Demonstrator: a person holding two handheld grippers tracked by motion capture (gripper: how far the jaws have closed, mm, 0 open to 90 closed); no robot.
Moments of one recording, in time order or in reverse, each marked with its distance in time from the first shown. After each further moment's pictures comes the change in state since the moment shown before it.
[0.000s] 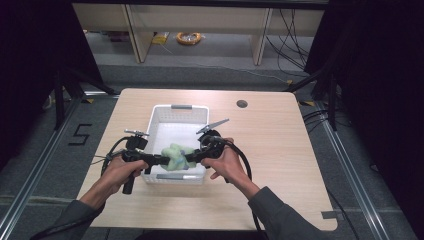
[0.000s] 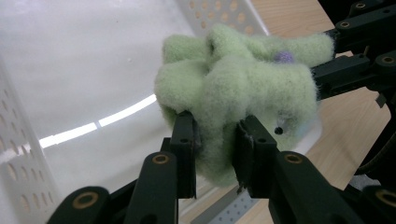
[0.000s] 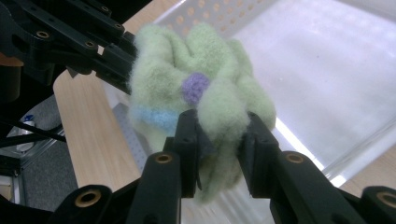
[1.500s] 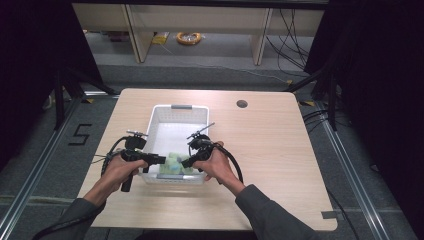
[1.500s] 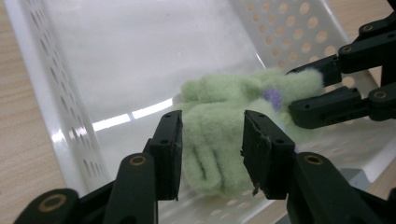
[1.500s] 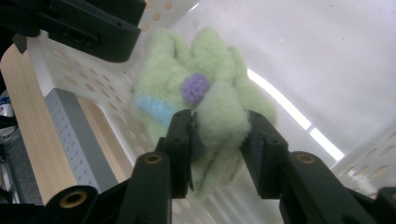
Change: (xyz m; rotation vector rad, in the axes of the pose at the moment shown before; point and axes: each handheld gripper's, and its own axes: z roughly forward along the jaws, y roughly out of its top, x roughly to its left) left arm 0.018 0.000 0.007 0.017 0.137 0.016; right arm -0.008 -0.001 0.046 0.143 -0.062 0.050
